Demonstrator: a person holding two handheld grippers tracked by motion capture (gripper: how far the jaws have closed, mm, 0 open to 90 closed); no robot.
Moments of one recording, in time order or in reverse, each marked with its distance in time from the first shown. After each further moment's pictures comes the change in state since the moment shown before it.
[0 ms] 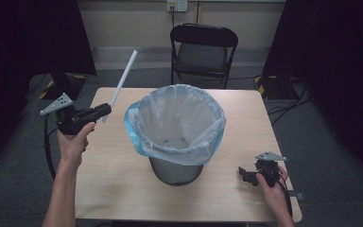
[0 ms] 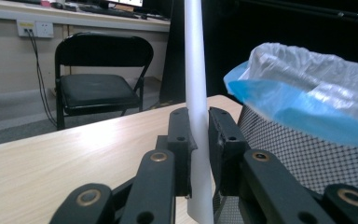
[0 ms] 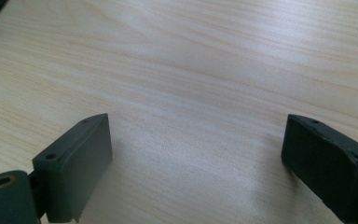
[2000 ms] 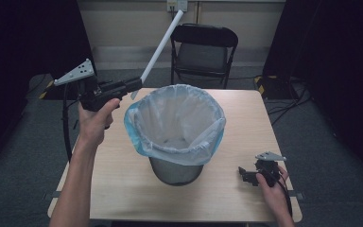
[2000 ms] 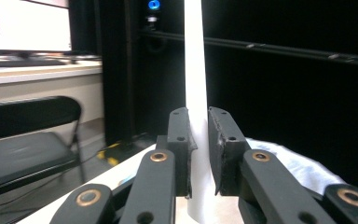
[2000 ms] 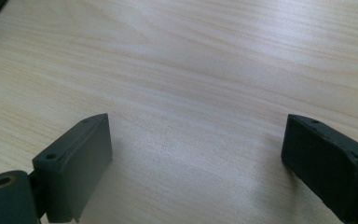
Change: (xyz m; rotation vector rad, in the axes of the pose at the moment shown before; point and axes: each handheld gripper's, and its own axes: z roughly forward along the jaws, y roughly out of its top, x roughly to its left) left arm -0.083 0.094 0.050 -0.090 -0.278 0.121; right arm 0.000 0.000 0.000 0.000 0.000 0.000
